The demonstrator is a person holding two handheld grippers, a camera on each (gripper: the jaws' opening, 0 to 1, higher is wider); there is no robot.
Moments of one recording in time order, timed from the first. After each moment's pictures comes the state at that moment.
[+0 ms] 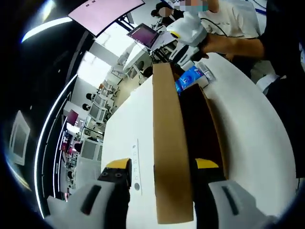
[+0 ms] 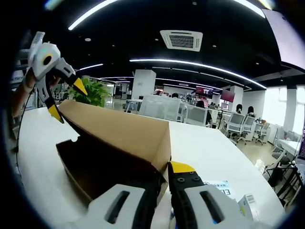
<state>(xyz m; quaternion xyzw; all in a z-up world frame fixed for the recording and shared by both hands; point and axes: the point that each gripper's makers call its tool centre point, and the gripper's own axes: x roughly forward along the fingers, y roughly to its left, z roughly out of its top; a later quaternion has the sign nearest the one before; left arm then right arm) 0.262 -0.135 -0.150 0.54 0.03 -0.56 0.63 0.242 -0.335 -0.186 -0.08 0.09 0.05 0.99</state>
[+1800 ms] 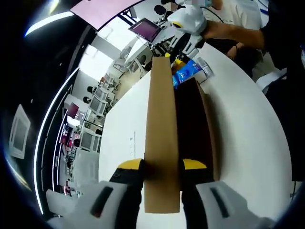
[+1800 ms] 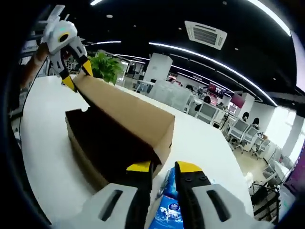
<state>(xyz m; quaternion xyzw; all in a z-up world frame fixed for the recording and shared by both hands) 0.257 -0.118 -0.160 0.55 0.06 -0.54 0.64 0.201 -0.338 -0.184 -0.23 0.16 0.09 0.96</state>
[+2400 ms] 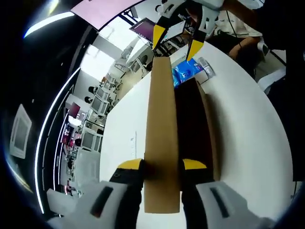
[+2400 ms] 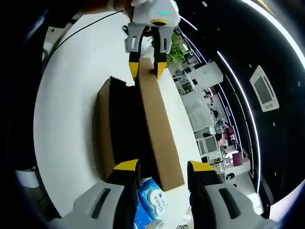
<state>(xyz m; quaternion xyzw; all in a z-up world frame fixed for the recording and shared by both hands) 0.255 -0.121 -0.161 0.55 0.05 -0.53 0.64 0.195 -0.249 -0.135 -0.56 0.16 0.19 0.79</state>
